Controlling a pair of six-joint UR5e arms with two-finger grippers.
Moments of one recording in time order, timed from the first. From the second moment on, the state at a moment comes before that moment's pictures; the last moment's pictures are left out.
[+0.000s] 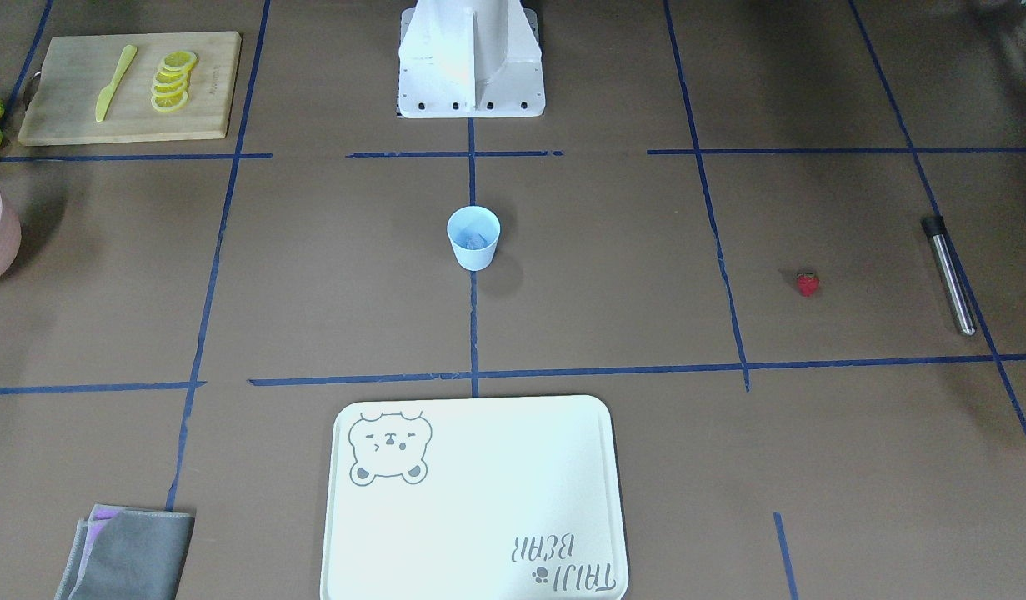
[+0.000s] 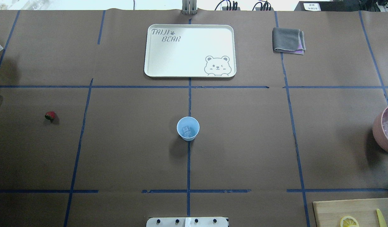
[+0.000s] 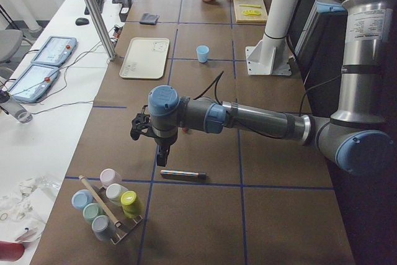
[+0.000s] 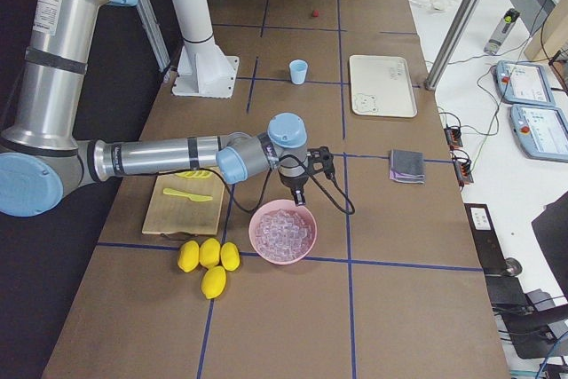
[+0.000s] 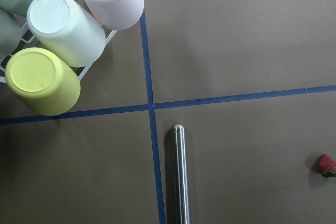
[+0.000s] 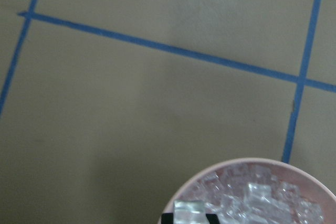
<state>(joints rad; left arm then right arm) -1.57 -1.56 -1.76 -1.57 -2.39 -0.01 1.31 -1.78 1.93 -1.28 2.32 0.26</state>
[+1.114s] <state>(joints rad) -1.51 -1.55 -1.74 -1.62 -2.38 -0.01 0.71 -0.98 2.01 -1.81 2.04 1.06</state>
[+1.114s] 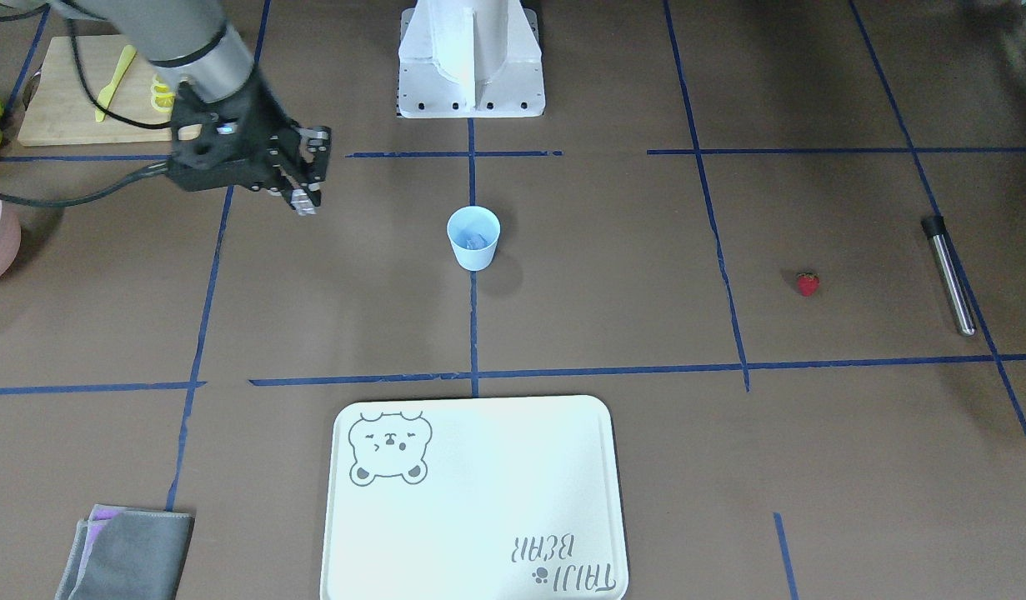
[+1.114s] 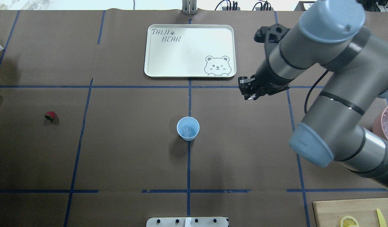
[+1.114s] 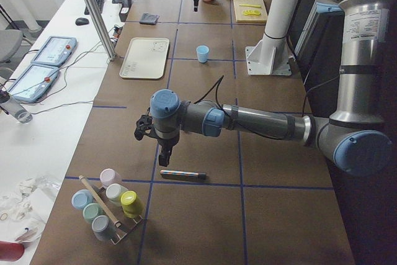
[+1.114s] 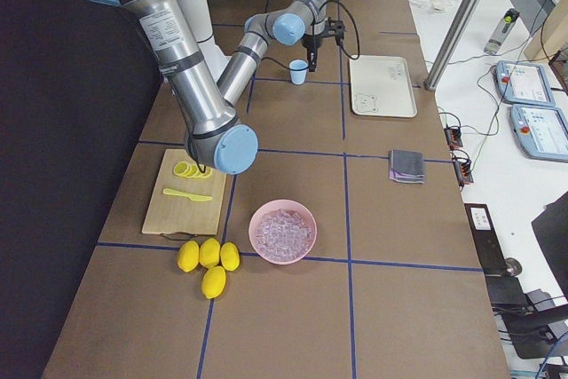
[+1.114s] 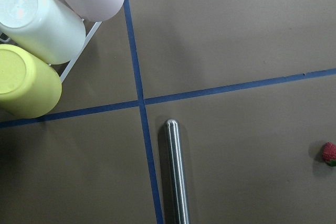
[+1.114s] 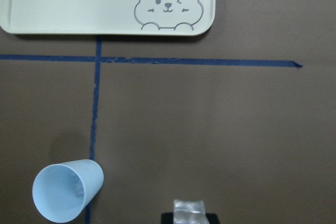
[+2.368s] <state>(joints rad) -1.51 -1.55 -1.73 -1.62 -2.38 -0.01 0.47 -0.75 1.69 -1.74 1.83 1.19</state>
